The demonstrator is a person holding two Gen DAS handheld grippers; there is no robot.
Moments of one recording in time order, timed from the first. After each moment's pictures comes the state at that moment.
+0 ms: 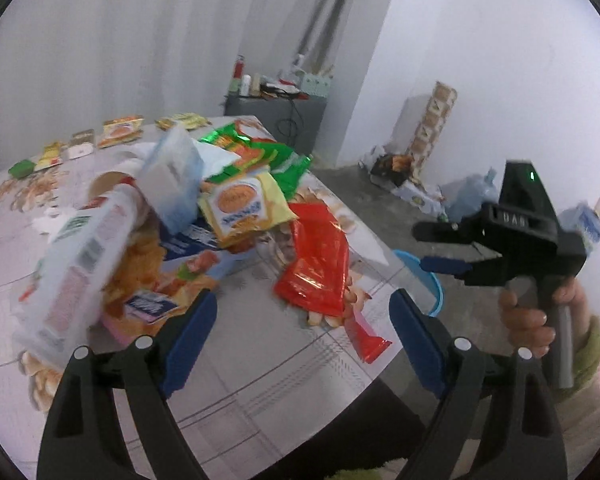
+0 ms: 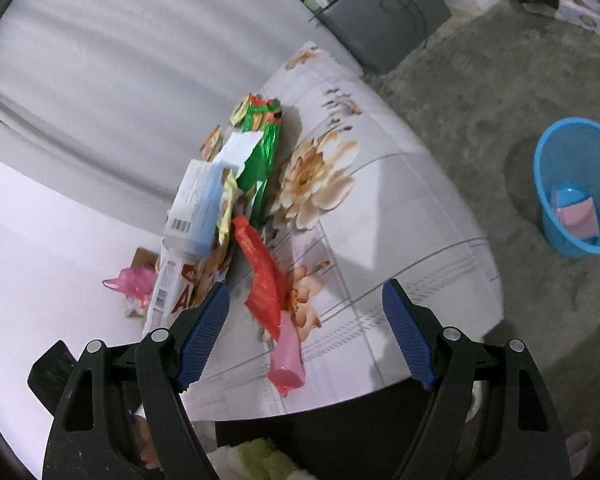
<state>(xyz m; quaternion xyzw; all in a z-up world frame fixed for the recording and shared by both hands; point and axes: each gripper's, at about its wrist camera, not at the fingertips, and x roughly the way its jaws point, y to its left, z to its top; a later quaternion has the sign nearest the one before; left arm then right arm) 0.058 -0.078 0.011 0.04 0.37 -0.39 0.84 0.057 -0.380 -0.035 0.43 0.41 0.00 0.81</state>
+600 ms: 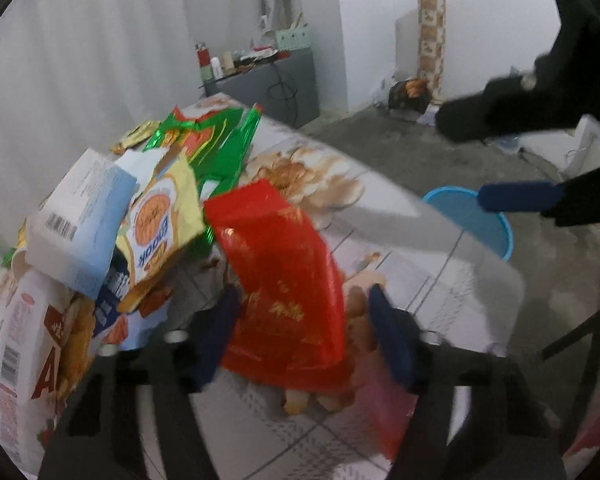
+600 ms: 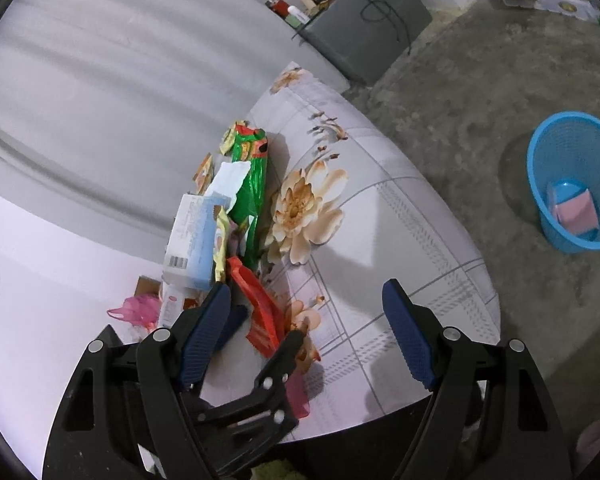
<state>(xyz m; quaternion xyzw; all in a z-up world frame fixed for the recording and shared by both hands) 0.082 -0.193 -0.059 0.23 0.36 -0.34 0.84 0.068 -0.387 -0.029 0.46 0.38 -0.03 0.80</state>
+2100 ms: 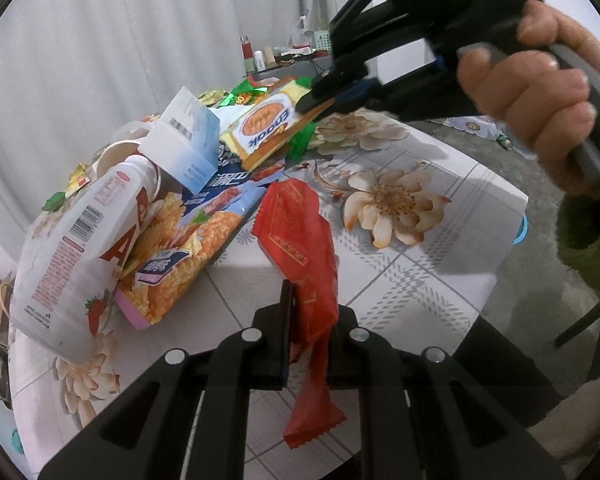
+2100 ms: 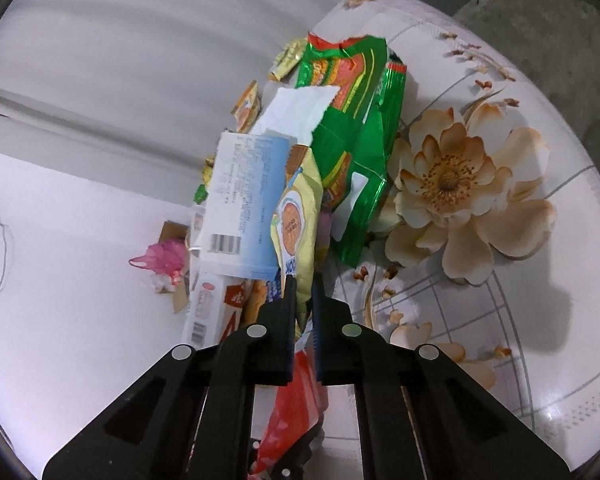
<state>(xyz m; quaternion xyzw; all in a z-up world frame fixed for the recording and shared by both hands) 0.043 -0.090 -0.059 0.22 0.35 -0.30 0.86 0.176 -0.320 -0.037 0.46 0.44 0.09 0.77</state>
